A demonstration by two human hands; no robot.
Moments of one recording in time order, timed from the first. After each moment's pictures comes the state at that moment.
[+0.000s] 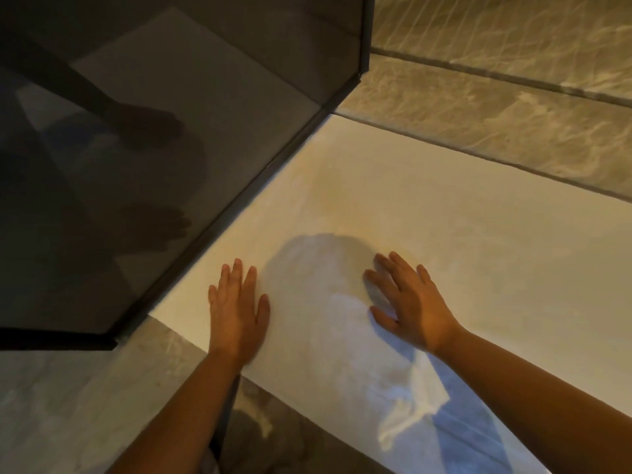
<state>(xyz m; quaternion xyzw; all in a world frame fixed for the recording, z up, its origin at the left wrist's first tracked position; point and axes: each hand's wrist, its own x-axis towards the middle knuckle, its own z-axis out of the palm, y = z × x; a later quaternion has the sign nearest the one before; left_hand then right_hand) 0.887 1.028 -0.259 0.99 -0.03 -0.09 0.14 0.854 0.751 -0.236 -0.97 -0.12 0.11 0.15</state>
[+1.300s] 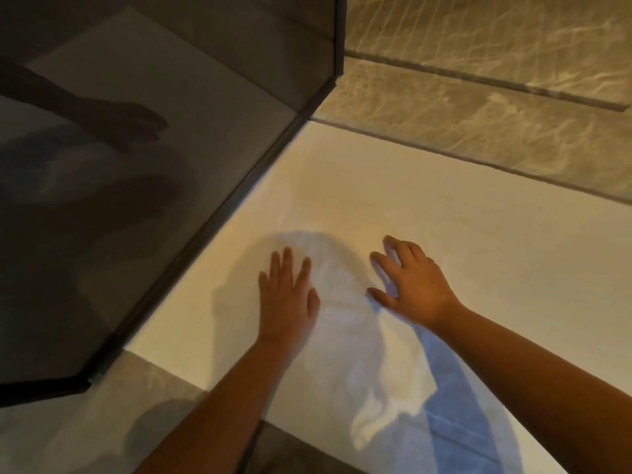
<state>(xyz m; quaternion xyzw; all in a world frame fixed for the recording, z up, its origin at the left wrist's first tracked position) 0.913 0.948 -0.276 0.98 -0.15 -0.06 0.13 0.888 0.735 -0.236 -0.99 -0.05 0.07 0.13</state>
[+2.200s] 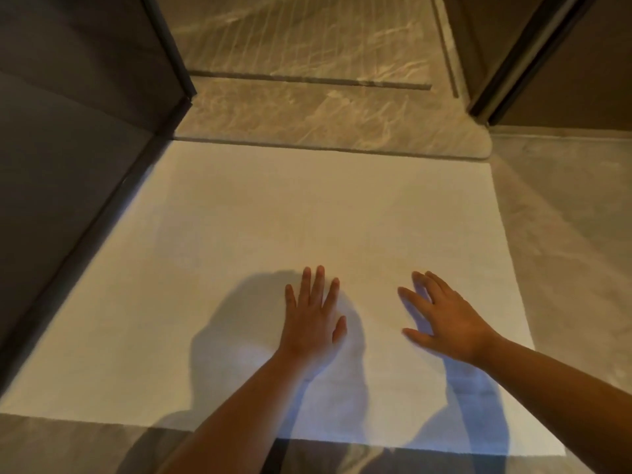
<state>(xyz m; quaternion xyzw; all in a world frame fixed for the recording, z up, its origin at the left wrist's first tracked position) 0.801 0.790 -0.269 0.90 -0.40 -0.15 0.03 0.680 0.583 -0.231 -0.96 0.11 0.23 0.09</state>
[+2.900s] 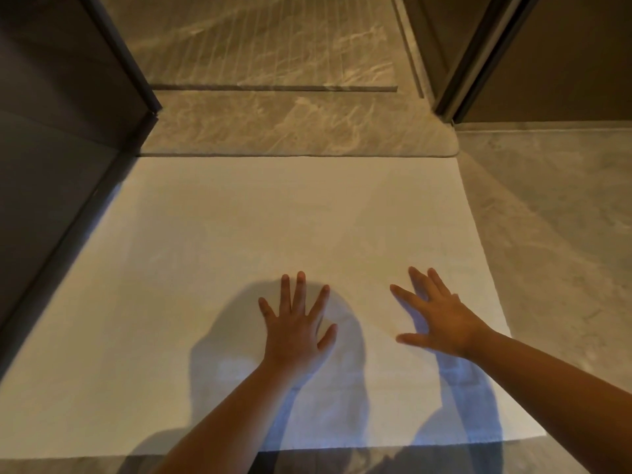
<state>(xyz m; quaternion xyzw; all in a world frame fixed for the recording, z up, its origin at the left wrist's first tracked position) 0.798 0.785 -0.279 0.91 -0.39 -0.16 0.03 0.664 0.559 -0.234 -0.94 0.18 0.27 0.14</state>
